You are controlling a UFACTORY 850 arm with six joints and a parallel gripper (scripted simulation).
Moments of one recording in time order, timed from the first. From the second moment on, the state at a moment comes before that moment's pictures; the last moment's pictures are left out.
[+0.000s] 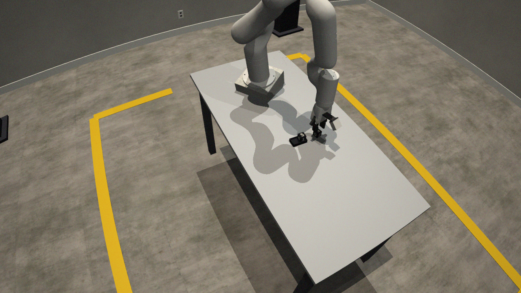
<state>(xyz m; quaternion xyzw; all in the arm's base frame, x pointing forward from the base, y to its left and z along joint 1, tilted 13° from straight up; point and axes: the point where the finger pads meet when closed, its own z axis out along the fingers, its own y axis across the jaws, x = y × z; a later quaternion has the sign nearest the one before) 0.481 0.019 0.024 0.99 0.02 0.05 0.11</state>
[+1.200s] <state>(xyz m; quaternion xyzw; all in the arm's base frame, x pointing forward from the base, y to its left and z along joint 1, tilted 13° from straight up) 0.476 0.031 0.080 0.99 0.02 0.04 0.11</state>
